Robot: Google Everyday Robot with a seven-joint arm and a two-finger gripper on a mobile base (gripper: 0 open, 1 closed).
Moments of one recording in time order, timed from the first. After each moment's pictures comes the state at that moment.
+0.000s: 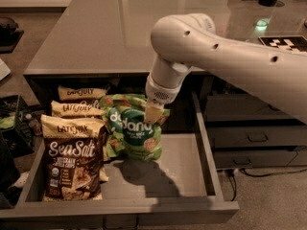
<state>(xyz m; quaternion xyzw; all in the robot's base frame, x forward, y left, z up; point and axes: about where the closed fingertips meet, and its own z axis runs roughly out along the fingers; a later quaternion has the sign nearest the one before) 0.548 -0.004 0.775 -0.64 0.75 0.06 0.14</state>
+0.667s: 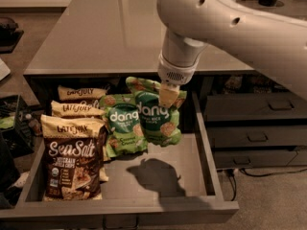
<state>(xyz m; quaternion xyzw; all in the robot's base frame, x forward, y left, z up) 0.548 -0.044 0.841 -0.63 0.77 -0.01 0.13</state>
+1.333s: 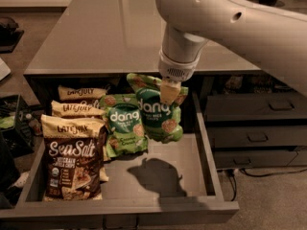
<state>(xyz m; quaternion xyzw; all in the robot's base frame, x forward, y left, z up) 0.549 -0.050 0.855 -0.63 0.77 -0.03 0.13</state>
